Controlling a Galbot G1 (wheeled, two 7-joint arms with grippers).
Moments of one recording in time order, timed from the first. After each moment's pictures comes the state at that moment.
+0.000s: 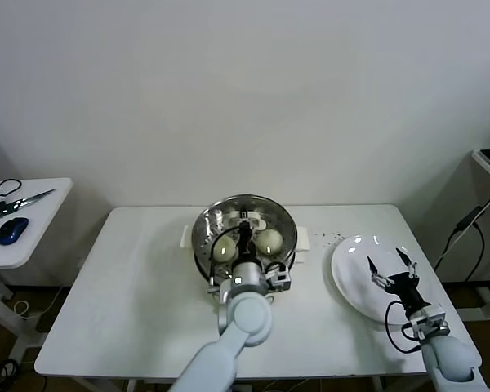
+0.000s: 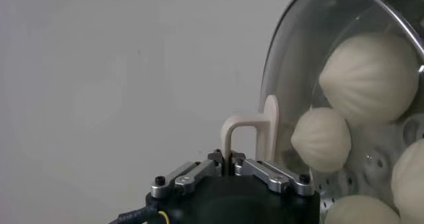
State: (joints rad) left arm 0.90 -1.53 0.13 -1.67 1.61 0.74 0.27; right arm -1.20 1.13 0.65 1.37 0.18 0.26 -0.26
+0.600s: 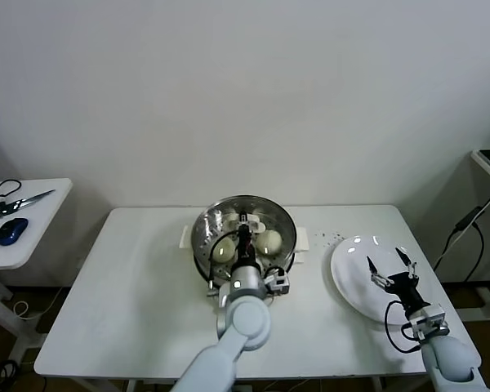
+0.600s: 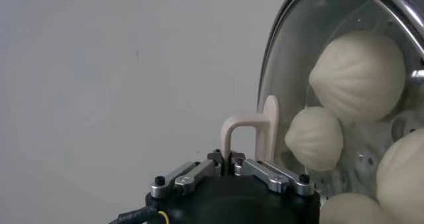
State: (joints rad) left arm 0.93 -1.52 0.13 -1.67 1.60 0.74 0.24; right arm -1.20 1.13 0.66 1.37 0.17 0.26 -0.27
